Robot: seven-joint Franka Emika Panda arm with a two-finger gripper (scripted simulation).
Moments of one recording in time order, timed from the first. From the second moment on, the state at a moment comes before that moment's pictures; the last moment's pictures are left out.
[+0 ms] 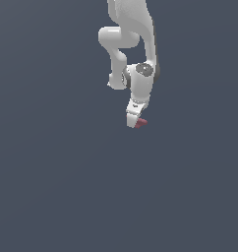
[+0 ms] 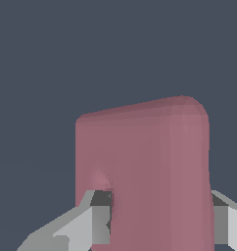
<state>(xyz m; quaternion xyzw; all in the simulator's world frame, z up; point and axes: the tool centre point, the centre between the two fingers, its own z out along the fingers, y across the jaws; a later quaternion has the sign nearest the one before) -0.165 0.097 0.079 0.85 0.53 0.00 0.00</state>
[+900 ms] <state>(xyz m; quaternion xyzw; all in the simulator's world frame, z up) -0.130 0.084 0.174 0.85 0.53 0.00 0.00</state>
